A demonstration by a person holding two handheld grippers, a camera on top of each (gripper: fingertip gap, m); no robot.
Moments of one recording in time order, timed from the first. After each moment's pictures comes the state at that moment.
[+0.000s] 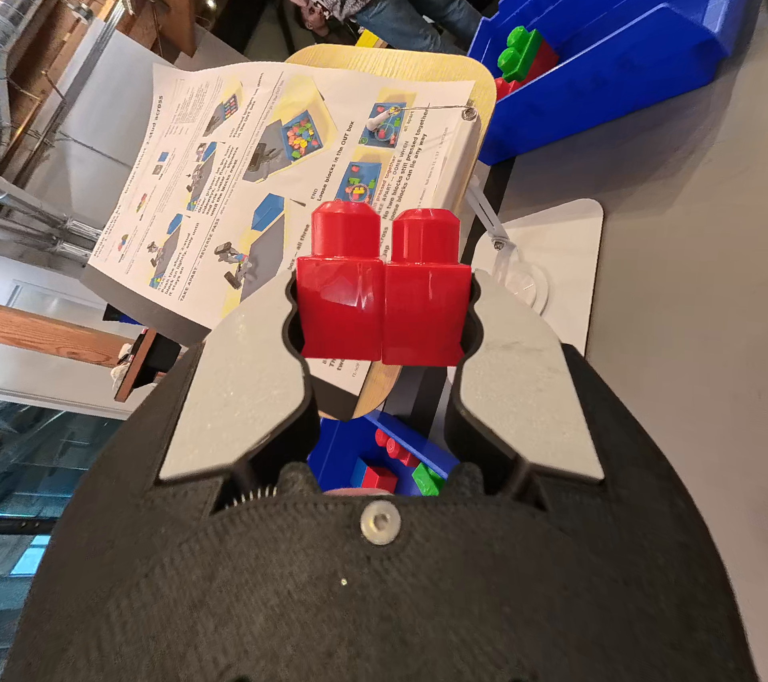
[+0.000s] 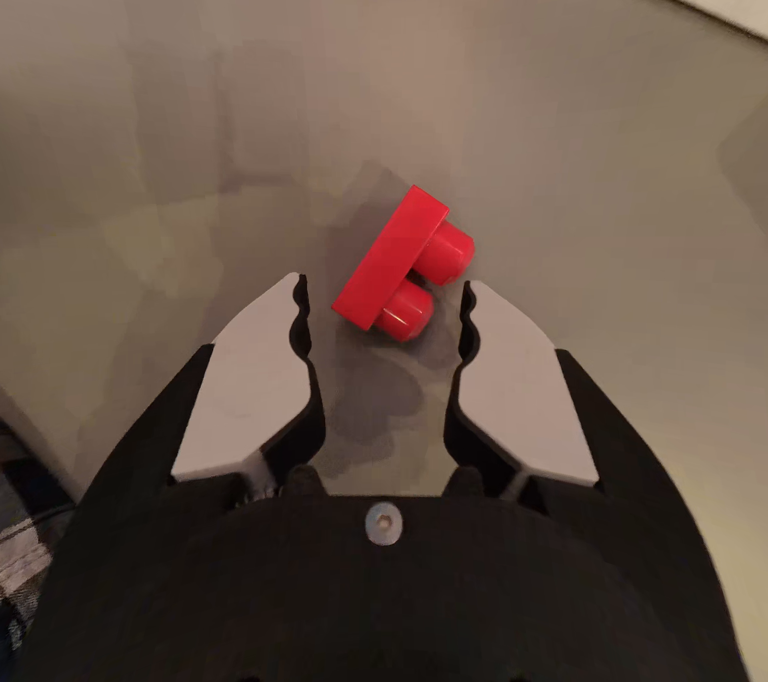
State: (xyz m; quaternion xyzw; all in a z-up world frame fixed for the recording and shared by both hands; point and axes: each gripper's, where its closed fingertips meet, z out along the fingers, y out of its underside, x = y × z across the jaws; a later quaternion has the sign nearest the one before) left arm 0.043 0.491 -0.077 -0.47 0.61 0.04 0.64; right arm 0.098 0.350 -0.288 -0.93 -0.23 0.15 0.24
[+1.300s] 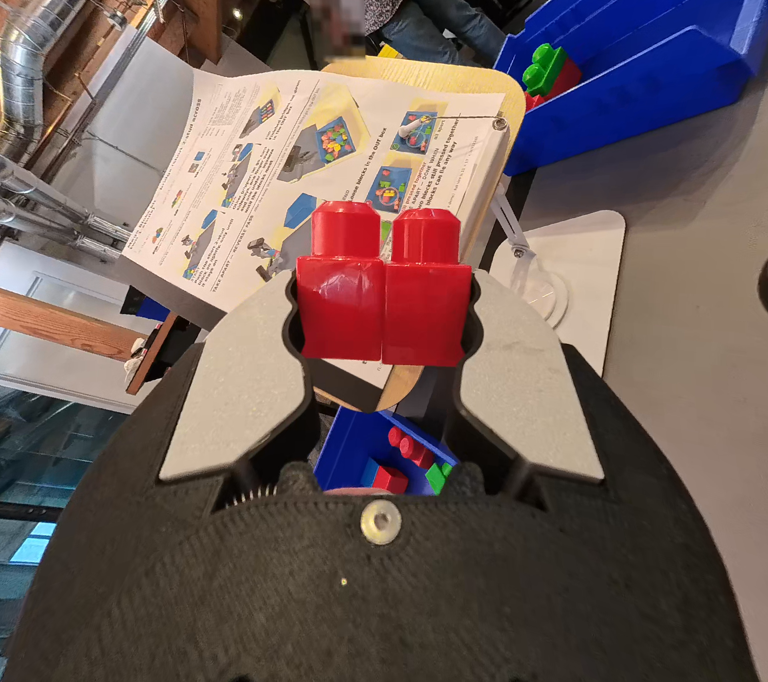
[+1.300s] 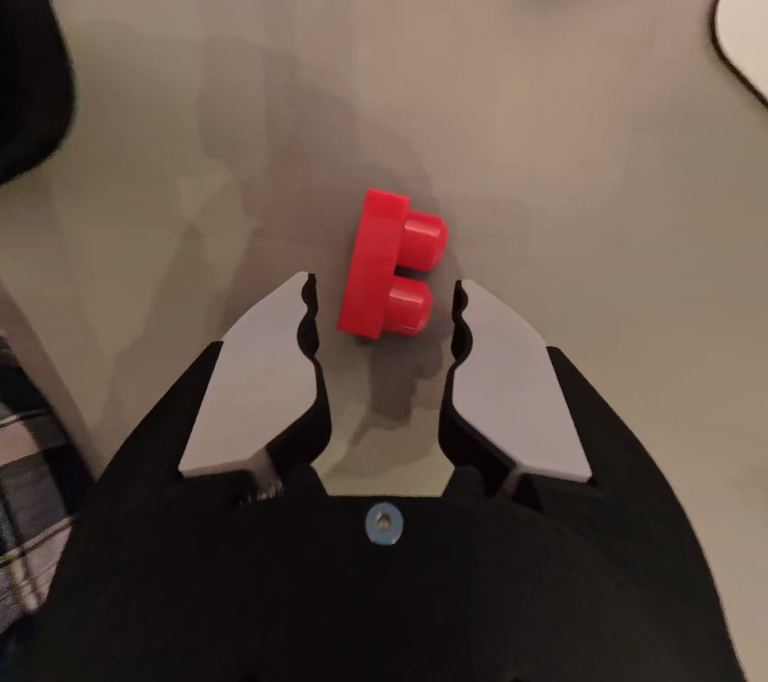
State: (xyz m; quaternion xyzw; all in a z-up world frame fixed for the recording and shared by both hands) left arm 0.030 0.494 -0.058 -0.47 0.59 0.03 0.66; right arm 0.010 0.351 -0.287 -0.89 -0.37 0.18 0.21
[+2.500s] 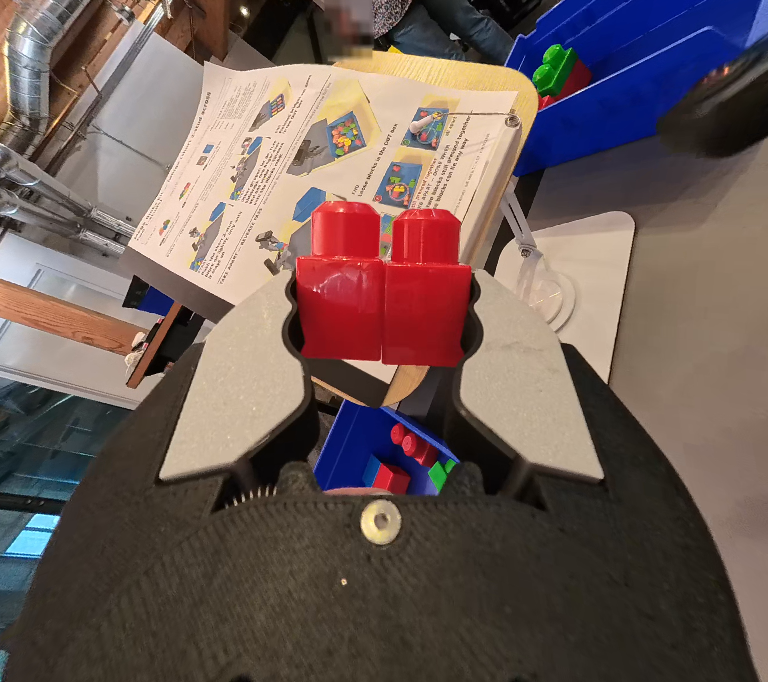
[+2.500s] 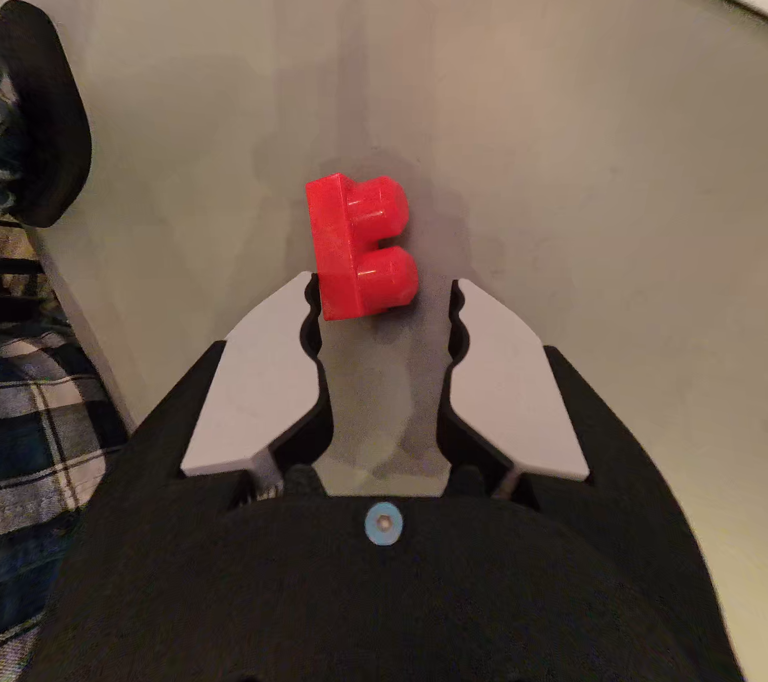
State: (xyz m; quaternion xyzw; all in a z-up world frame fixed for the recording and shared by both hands) left arm 0.023 0.498 -0.055 -0.47 0.58 0.03 0.66; right arm 0.074 0.371 -0.292 -0.90 -0.28 0.27 0.18
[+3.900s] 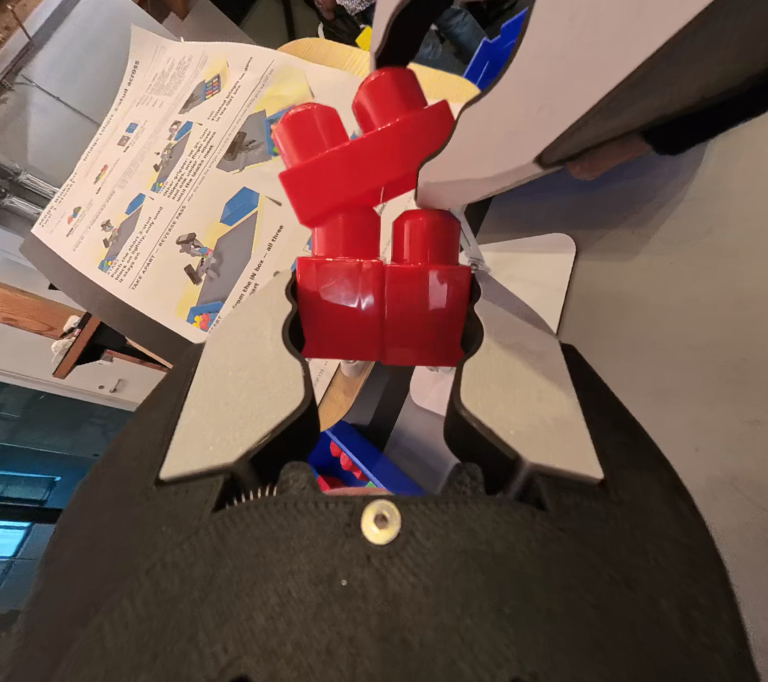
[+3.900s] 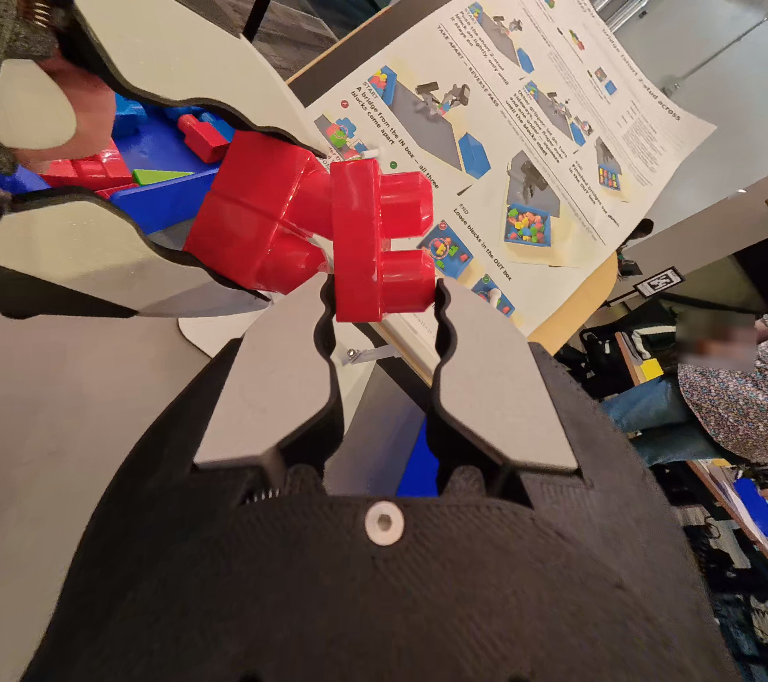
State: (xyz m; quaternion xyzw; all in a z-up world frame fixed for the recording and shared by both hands) left arm 0.059 0.489 -0.085 -0.51 0.58 0.00 0.64; right arm 0.097 0.473 -0.058 -0.71 -0.33 -0.18 0.60
